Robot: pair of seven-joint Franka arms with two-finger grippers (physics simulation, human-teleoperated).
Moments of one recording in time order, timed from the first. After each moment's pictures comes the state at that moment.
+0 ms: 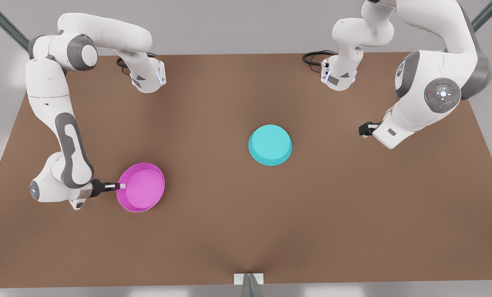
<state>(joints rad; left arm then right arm) -0.12 0.16 -0.08 -1.46 0.07 1.41 -0.16 -0.35 0.74 0.17 -1.61 0.36 1.92 -0.41</state>
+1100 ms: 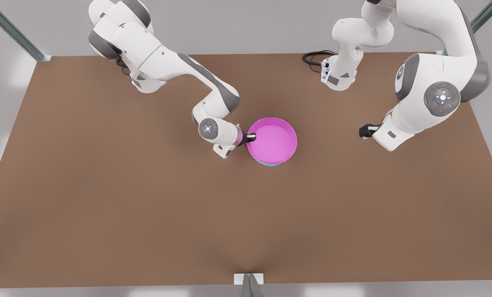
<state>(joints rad) -0.12 0.17 -0.08 -1.46 0.07 1.41 -0.15 0.38 0.55 0.47 -1.77 0.36 2.34 0.46</state>
